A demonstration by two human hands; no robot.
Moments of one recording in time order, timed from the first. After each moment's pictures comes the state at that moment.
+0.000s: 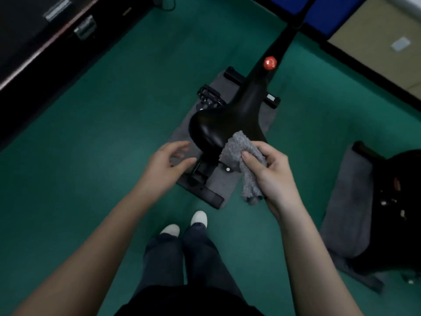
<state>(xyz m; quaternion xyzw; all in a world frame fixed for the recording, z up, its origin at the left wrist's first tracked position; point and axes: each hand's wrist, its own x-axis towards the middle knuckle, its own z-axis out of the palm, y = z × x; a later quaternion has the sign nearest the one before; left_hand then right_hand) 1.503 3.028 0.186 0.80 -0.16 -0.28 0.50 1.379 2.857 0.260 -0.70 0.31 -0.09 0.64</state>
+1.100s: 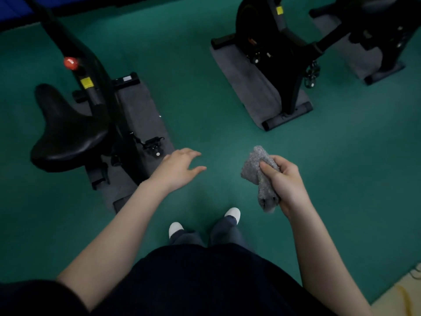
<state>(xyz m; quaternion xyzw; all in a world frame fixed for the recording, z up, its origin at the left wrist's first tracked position) 1.262 2.929 0.262 0.60 -0.73 -0.33 -0.01 1.023 2.967 0.296 -0.35 0.70 -0.35 0.52</state>
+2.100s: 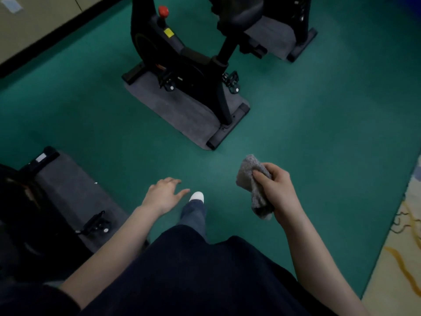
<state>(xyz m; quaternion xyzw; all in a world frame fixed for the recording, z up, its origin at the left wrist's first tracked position) 0.998 2.685 0.200 0.52 -0.78 -0.30 -0.19 0.762 2.789 0.285 -0.25 0.78 -0.41 0.41</state>
